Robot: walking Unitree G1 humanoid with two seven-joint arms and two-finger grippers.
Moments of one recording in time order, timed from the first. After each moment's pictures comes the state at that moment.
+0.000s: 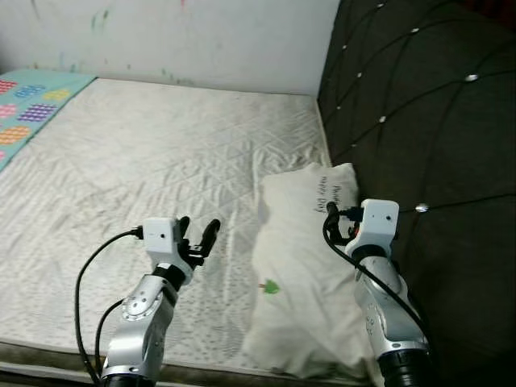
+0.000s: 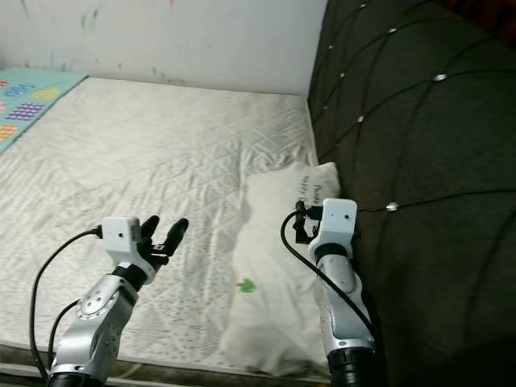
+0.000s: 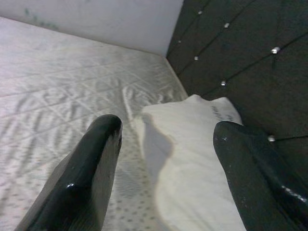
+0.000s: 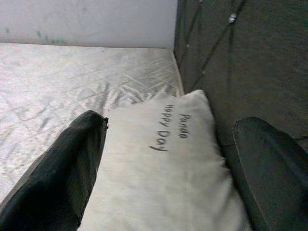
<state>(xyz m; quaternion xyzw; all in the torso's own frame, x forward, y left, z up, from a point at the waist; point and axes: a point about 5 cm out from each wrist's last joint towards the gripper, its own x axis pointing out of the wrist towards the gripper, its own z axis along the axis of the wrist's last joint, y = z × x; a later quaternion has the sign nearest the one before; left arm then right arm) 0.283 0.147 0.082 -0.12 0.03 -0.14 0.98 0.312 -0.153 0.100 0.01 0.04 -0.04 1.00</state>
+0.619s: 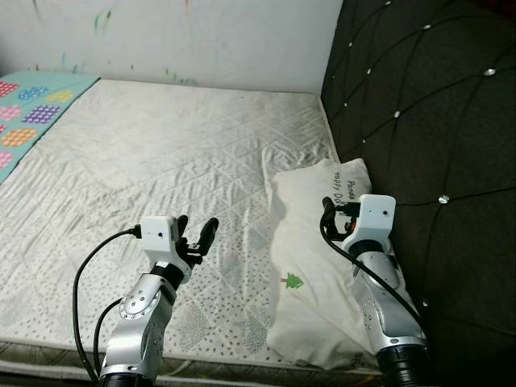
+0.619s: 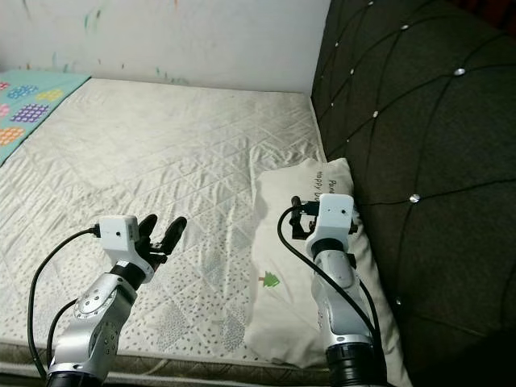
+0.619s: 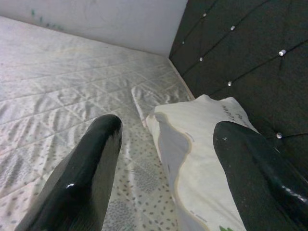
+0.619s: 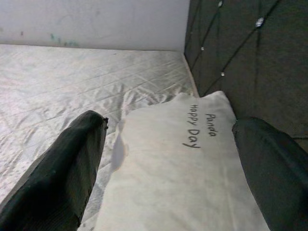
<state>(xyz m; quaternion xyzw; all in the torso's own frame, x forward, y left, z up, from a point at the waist) 0.284 0.146 0.084 -0.12 0.03 -0.13 0.98 0.315 -0.149 0.105 0.01 0.03 -0.02 1.00</state>
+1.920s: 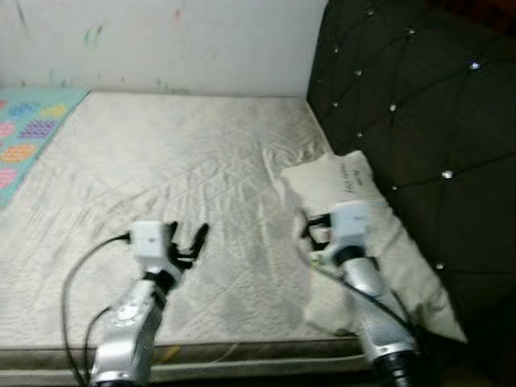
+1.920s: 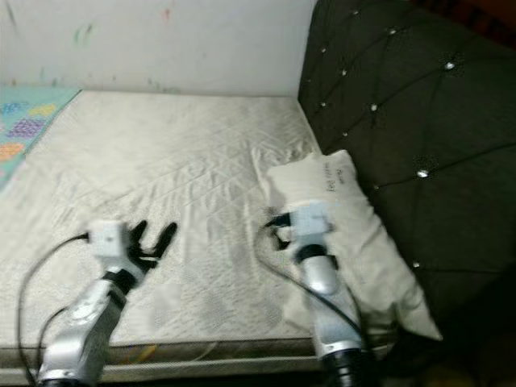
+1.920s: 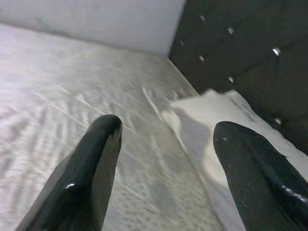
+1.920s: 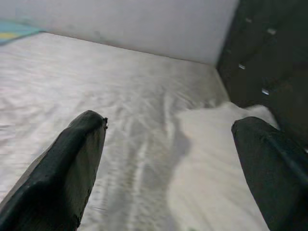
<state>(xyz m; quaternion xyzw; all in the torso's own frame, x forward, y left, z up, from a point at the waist) 0.279 0.156 0.081 -0.12 0.04 -0.12 0.98 0.309 -0.122 0.100 -0.05 0.03 0.09 0.99</state>
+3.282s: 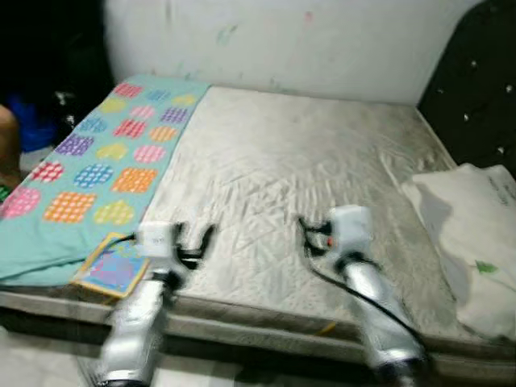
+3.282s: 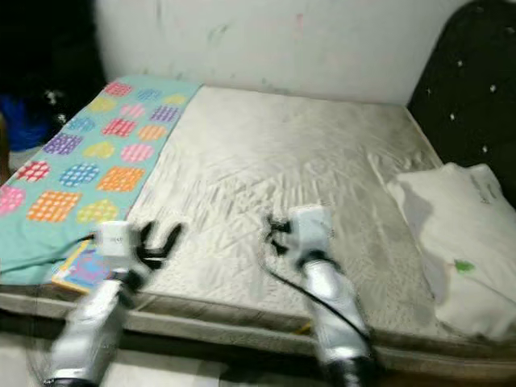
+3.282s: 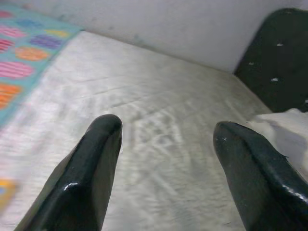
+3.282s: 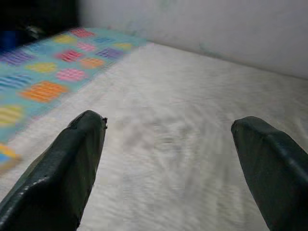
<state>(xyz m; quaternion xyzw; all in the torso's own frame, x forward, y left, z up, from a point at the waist) 0.278 0.154 0.077 -0.13 0.04 -0.12 0.98 0.304 -0.118 0.098 -0.03 0.03 0.13 0.99</state>
